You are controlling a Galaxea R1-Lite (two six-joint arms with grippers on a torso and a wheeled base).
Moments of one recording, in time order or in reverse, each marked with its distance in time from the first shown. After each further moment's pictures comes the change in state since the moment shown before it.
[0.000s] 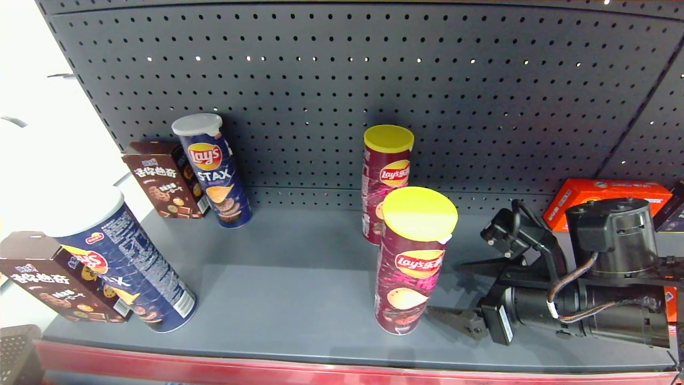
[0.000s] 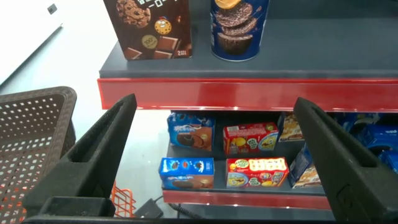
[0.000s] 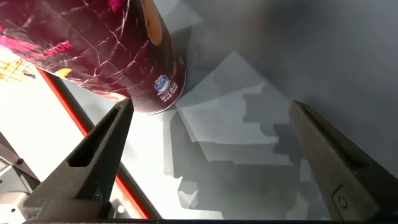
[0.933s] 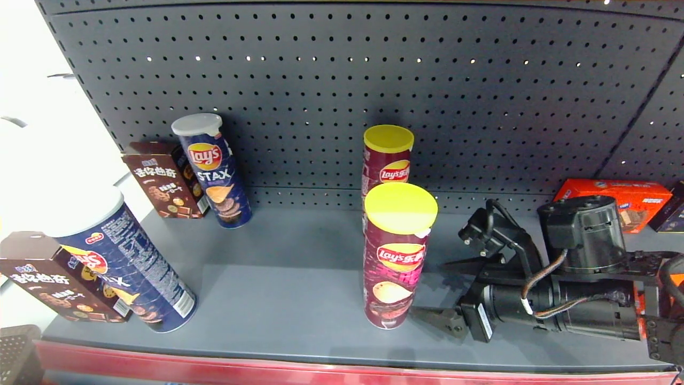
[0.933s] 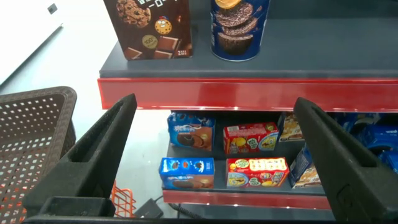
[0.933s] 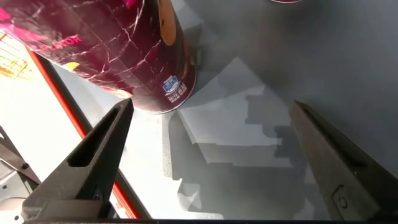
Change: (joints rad) left arm 0.000 0.000 0.000 0.000 0.000 0.000; right arm 0.039 0.061 -0.051 0.000 -0.002 0.000
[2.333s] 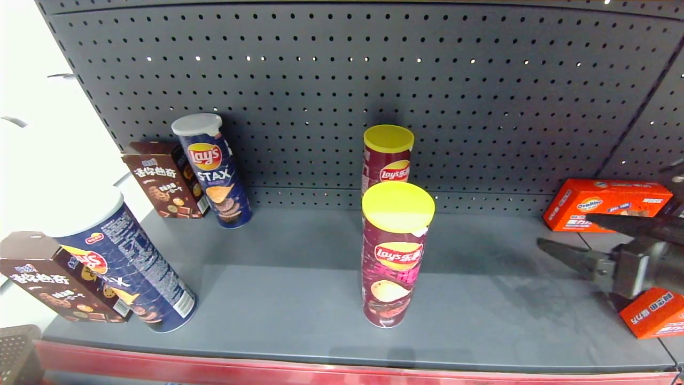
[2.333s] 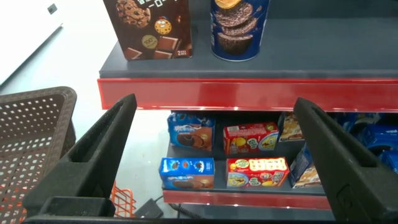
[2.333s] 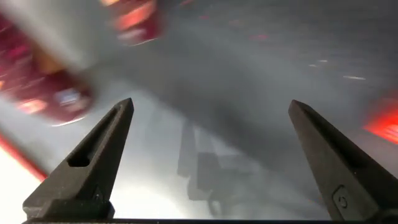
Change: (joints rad) left arm 0.000 0.000 0.000 0.000 -0.001 0.000; right arm -0.425 -0.437 0.136 0.000 -0.003 0.007
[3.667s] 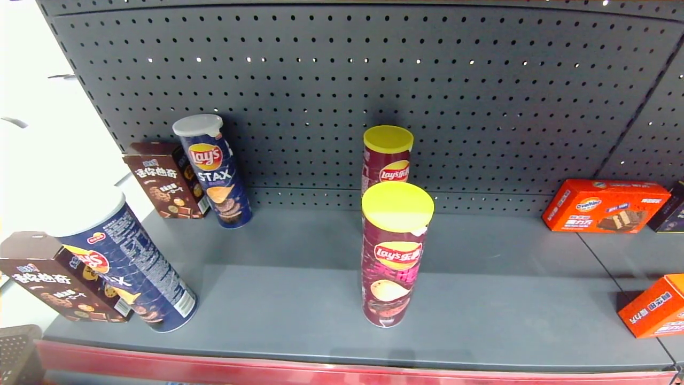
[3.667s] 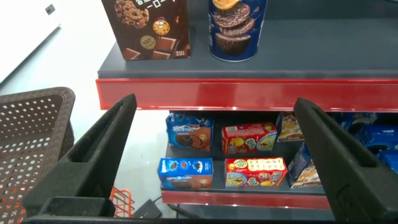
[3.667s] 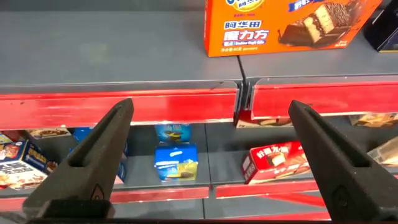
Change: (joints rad) left arm 0.000 0.000 0.000 -0.001 -0.006 -0.003; right arm -0.341 -1.057 0.593 0.373 -0.140 0.132
